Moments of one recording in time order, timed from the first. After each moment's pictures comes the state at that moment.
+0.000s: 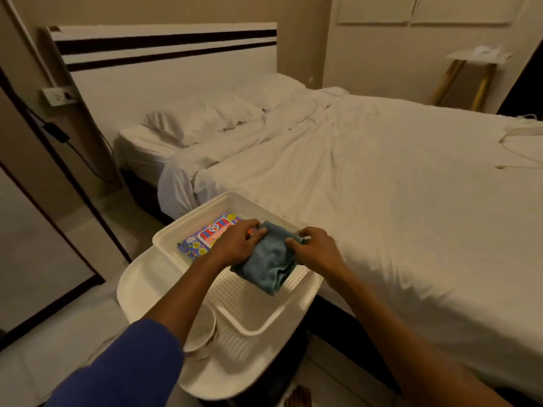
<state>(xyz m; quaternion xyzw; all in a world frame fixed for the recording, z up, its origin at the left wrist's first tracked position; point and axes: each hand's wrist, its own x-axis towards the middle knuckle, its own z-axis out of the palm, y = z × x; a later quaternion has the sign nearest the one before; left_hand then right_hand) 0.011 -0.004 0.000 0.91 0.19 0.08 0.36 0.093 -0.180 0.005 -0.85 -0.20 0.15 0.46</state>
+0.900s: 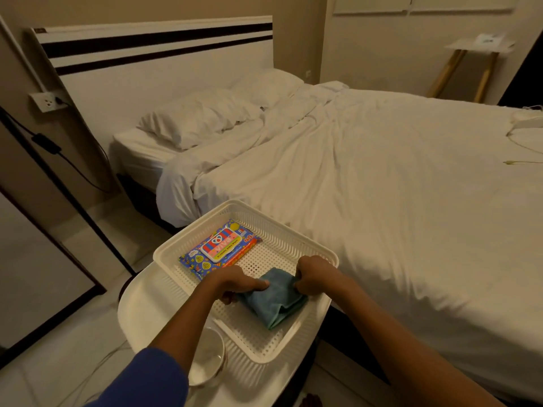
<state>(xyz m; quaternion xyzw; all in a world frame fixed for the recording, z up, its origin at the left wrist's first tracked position) 0.001 0.011 -0.019 0.83 0.35 -0.25 0.36 0.120 -0.150 -0.036 -0.91 -0.36 0.22 0.05</state>
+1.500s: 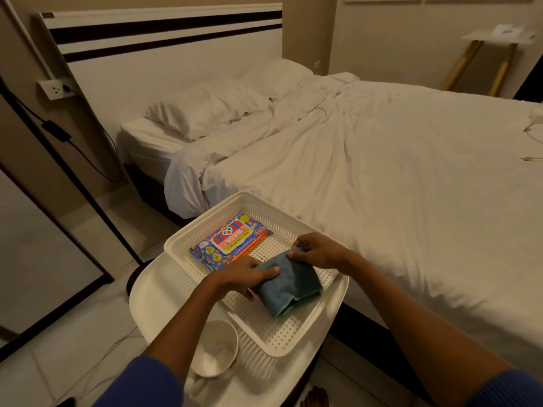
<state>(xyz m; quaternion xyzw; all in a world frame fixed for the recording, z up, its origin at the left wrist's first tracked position) -0.017 0.015 -0.020 0.81 0.25 -0.16 0.51 0.142 -0.135 -0.024 -0.84 -0.37 0.28 0.28</state>
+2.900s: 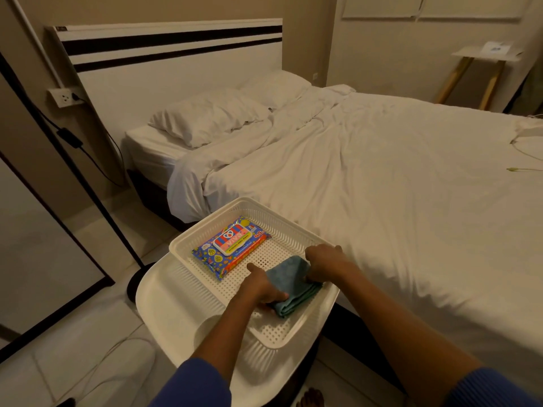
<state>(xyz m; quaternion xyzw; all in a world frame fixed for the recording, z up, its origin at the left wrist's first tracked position) -0.008 -0.038 -0.025 0.80 0.40 -0.18 0.40 0.122 -0.148 -0.020 -0.91 -0.39 0.13 -0.06</state>
